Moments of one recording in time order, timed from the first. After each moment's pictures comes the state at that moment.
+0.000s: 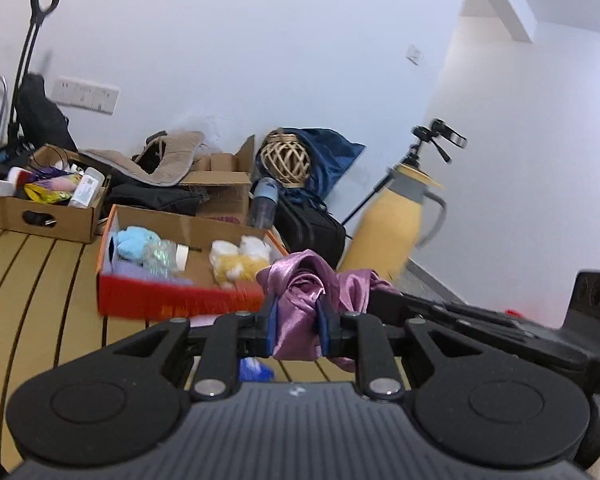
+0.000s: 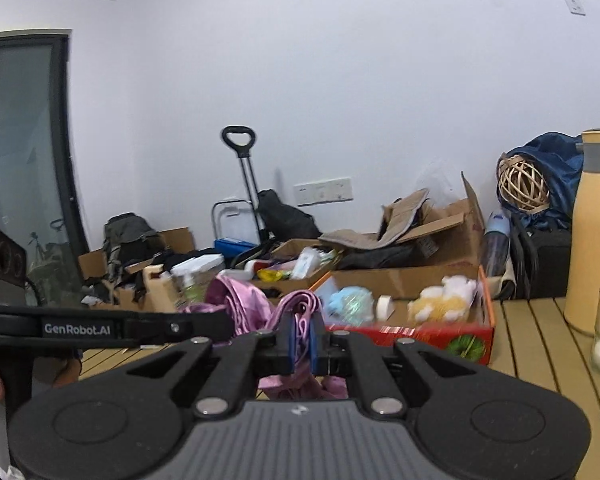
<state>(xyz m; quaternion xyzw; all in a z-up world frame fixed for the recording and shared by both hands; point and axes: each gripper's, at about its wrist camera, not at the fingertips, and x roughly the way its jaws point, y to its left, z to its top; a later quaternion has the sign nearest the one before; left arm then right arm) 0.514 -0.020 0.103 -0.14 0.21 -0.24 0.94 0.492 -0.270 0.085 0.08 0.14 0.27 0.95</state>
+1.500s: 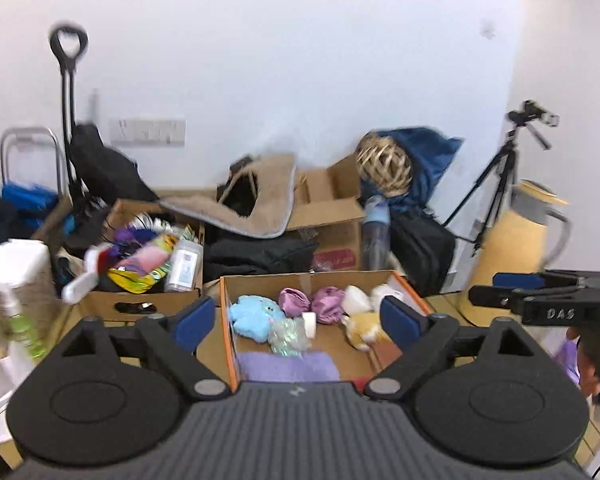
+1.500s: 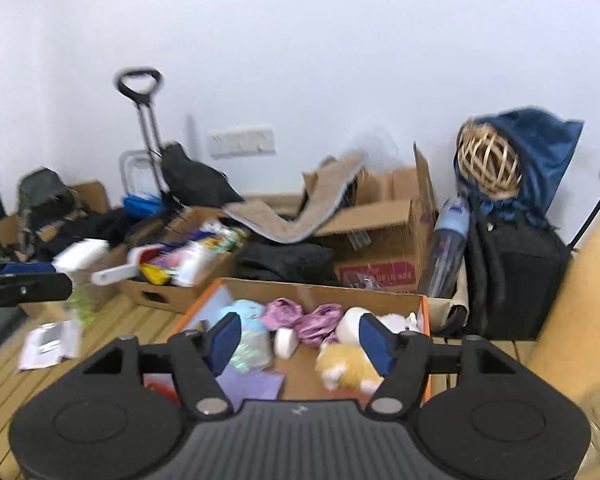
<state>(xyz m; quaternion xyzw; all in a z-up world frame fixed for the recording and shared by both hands) 0.595 0.041 0.174 -0.03 0.23 -0.12 0.97 0.684 -0.268 0.139 0.03 0.25 0.18 0.95</state>
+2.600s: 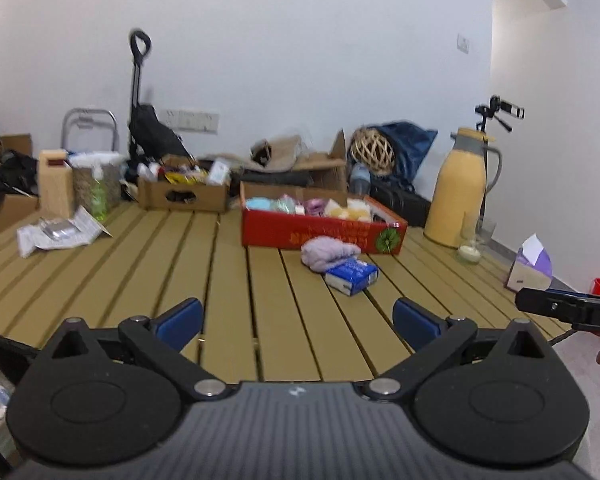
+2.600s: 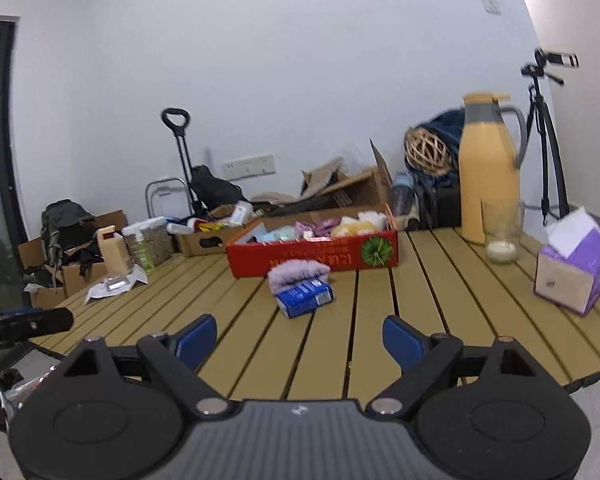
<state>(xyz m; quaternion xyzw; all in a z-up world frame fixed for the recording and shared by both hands) 0.313 0.025 0.030 -0.06 0.19 -0.09 0.98 0.323 -0.286 0.015 0.09 0.17 0.14 0.97</state>
